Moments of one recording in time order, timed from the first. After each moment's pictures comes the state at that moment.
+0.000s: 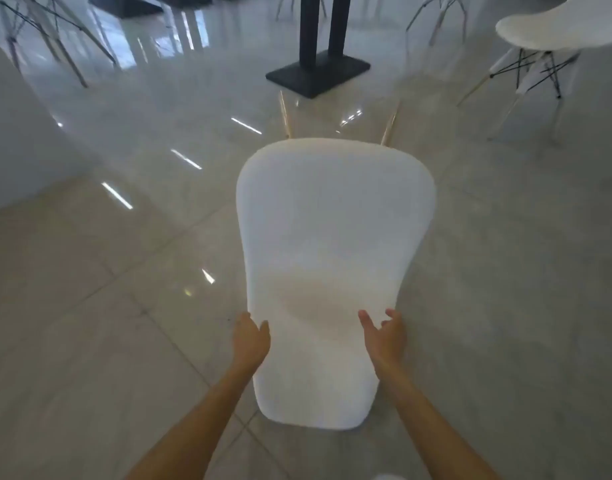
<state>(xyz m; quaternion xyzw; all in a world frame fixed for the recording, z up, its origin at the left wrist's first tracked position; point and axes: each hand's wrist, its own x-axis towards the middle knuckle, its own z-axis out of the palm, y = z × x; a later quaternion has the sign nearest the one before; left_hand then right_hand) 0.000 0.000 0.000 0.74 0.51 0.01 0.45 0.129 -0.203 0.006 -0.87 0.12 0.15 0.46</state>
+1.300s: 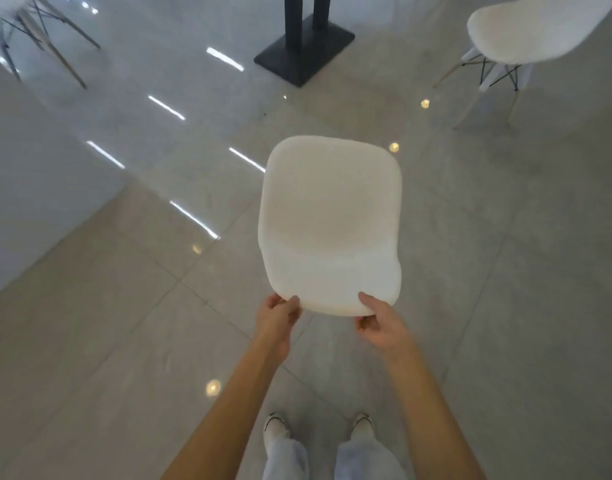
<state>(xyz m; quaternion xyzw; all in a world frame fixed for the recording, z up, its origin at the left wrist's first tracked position) -0.013 -0.005 0.519 0.37 0.50 0.02 0.78 0.094 -0.165 0.512 -0.47 0.40 0.39 0.68</state>
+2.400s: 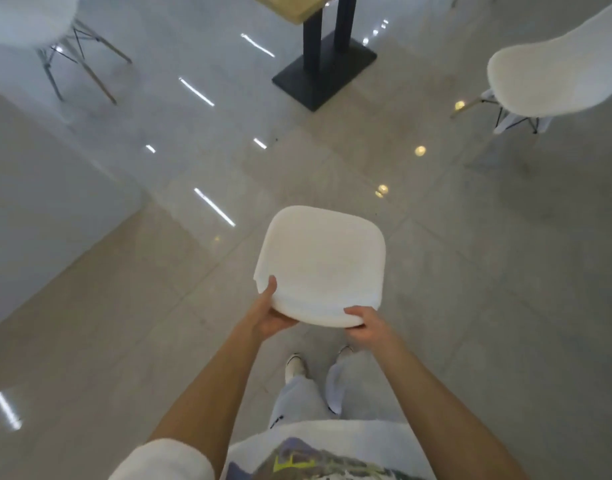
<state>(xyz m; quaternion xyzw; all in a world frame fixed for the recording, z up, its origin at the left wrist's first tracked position) 0.199 0.041 0.648 0.15 0.51 -0.04 0.85 0.317 -0.138 0.620 -0.47 0.41 0.51 0.59</state>
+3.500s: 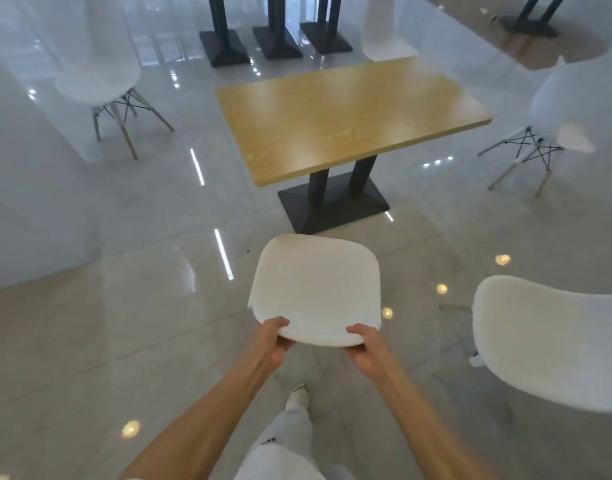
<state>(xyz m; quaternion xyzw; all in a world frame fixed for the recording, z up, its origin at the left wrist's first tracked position) 0.919 0.095 0.676 0.08 0.52 0.26 0.81 1.078 -0.009 0.697 -0.54 0.18 0.56 0.60</state>
